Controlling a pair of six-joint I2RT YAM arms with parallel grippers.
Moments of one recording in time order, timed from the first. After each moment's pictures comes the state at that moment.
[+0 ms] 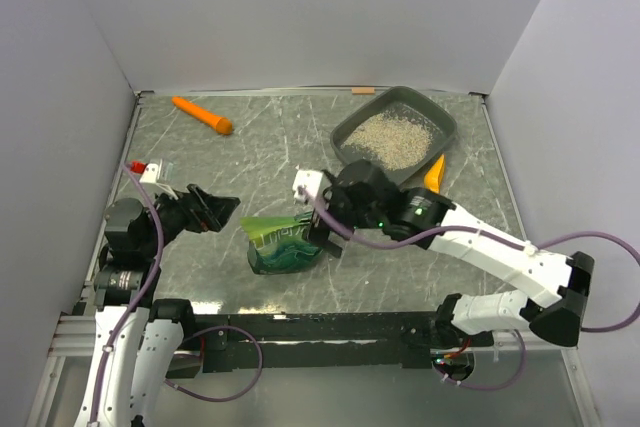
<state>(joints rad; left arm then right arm) -0.02 0.47 0.65 -0.37 0.54 -0.46 0.99 1.21 1.23 -0.65 -0.14 -0.26</state>
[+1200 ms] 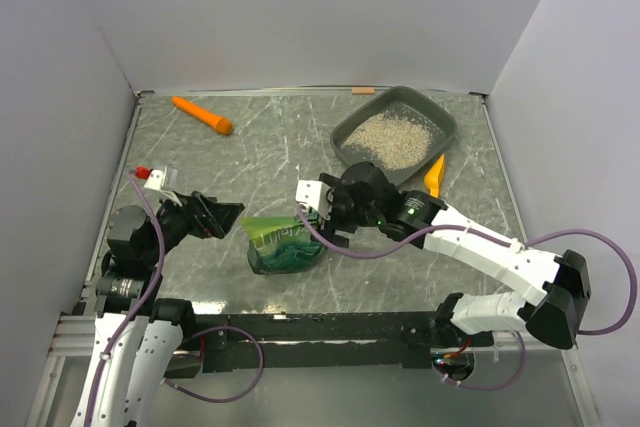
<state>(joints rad) -0.09 0.41 0.62 -0.35 0.51 -0.46 0.92 1.22 1.07 -0.51 -0.15 -0.55</state>
